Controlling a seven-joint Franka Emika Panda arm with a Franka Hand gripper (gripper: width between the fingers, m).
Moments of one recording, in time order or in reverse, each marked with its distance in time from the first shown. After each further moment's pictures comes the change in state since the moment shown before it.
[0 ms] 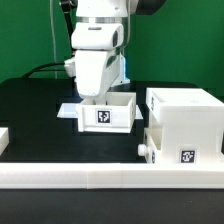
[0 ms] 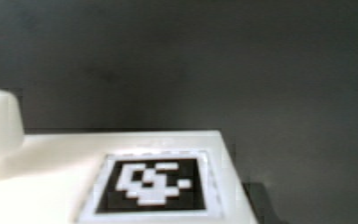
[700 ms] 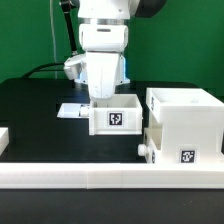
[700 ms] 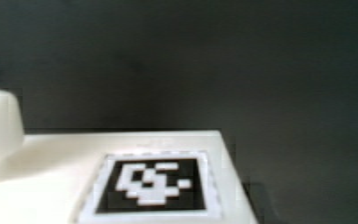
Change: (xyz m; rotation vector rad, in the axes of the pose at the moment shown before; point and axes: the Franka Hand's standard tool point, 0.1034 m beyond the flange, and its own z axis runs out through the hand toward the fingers) arm 0.005 0.017 0.001 -0.013 -0.025 -0.169
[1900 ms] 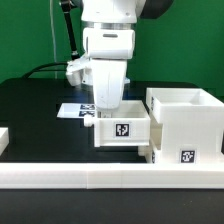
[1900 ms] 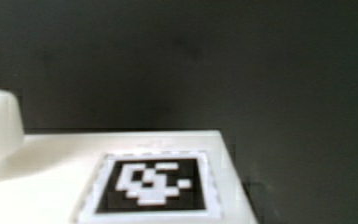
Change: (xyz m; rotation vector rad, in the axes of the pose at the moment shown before) arm 0.003 0.018 0.006 0.039 -0.001 -0.005
